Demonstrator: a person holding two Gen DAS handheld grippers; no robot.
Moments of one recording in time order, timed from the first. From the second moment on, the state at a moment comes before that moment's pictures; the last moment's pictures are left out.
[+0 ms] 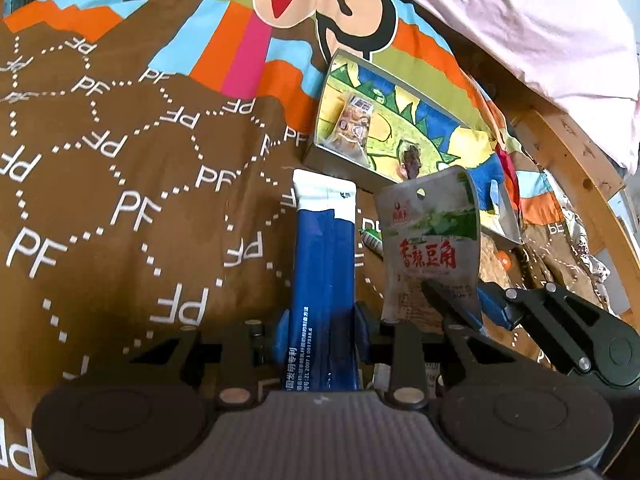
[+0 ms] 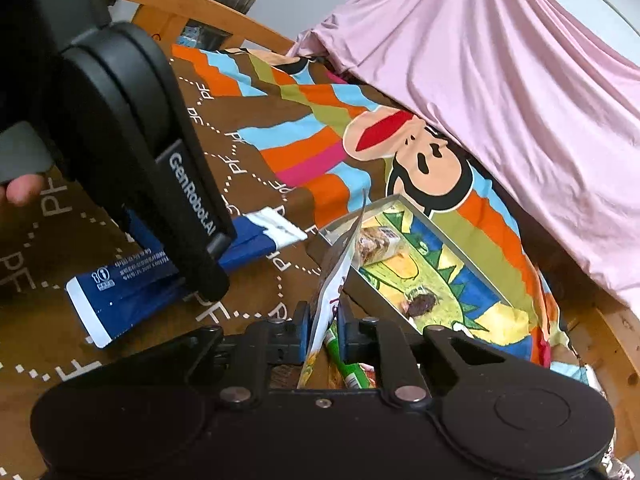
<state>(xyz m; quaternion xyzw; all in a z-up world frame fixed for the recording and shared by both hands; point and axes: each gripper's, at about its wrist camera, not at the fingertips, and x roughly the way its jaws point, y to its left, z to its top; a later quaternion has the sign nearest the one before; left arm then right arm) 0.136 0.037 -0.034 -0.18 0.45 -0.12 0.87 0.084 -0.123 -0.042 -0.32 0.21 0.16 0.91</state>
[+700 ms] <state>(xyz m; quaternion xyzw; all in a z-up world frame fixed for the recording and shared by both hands) 0.146 0.033 -0.021 -0.17 0.41 -0.10 0.89 0.092 -0.137 -0.030 -0.29 0.16 0.12 0.93</state>
